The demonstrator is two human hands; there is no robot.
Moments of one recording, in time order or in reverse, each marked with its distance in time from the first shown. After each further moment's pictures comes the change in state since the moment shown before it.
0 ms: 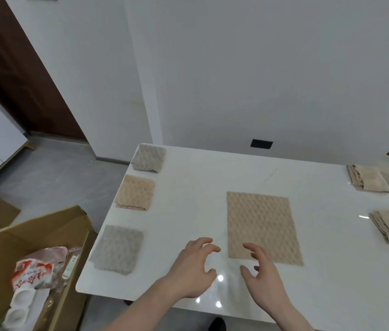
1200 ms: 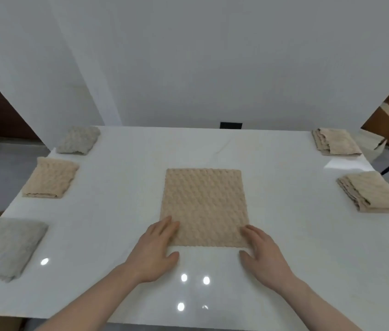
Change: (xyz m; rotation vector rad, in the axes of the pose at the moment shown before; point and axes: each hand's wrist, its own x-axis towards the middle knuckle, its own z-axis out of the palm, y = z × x) left_hand 0.144 -0.009 0.180 0.285 0.079 -0.052; right_hand 0.093 0.261 -0.110 -0.378 -0.040 -0.124
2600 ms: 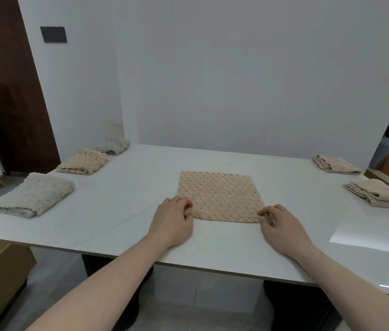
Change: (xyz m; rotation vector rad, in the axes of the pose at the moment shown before) left_hand -0.007 -0.018 0.101 -0.005 0.665 0.078; right_hand -0.015 0.032 0.058 -0.114 0.419 -0.180
